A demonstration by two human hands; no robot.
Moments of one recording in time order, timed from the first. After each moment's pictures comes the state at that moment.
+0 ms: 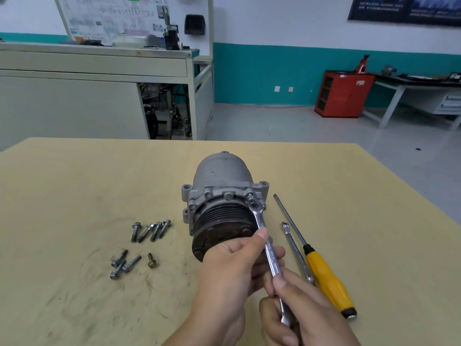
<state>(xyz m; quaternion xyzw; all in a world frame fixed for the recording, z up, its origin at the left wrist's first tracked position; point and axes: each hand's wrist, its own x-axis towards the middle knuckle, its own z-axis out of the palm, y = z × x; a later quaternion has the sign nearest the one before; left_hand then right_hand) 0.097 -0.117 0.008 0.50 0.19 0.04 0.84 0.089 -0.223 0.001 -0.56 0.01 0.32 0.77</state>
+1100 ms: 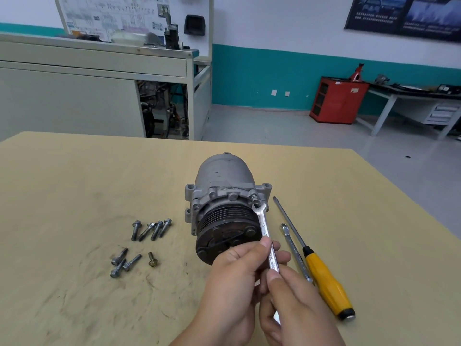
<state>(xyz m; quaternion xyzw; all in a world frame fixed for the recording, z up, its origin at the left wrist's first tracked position) 0.097 -0.116 -0.001 0.43 0.18 -0.01 0.89 0.086 -0.205 0.004 -0.78 -0.01 0.16 0.61</state>
